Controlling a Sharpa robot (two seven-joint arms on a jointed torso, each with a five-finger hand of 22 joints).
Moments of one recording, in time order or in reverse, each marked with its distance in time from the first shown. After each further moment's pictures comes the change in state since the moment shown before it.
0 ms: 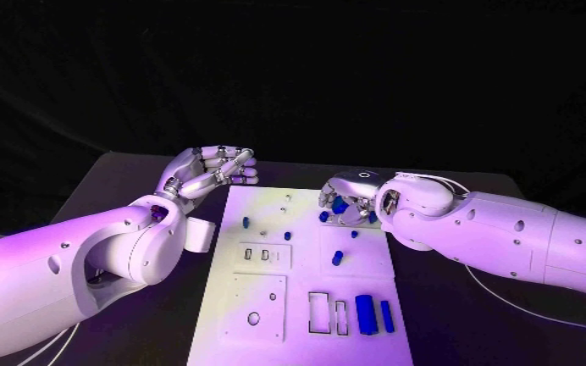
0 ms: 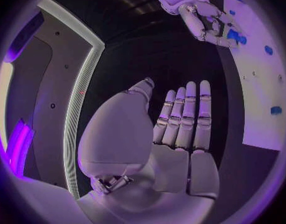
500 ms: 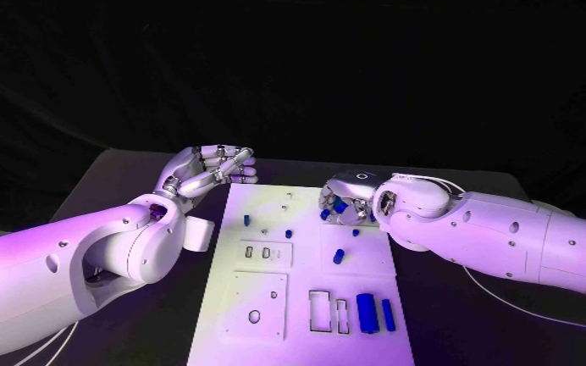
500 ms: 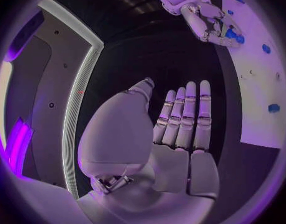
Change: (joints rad) left arm 0.002 -0.004 0.000 0.001 0.001 0.006 -0.009; left_hand 0.000 0.000 0.000 0.000 0.000 0.000 0.000 0.000 0.000 0.000 0.000 0.000 -0.001 0.000 0.000 0.000 0.001 0.000 0.000 0.000 0.000 0.000; right arm -0.008 0.012 0.000 -0.007 -0.028 0.008 -0.024; right_hand 0.012 0.019 0.056 0.016 0.000 0.028 -0.014 0.006 0.013 0.033 -0.014 0.029 0.010 0.000 0.000 0.075 0.067 -0.016 0.043 -0.008 0.094 0.132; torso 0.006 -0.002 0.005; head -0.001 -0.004
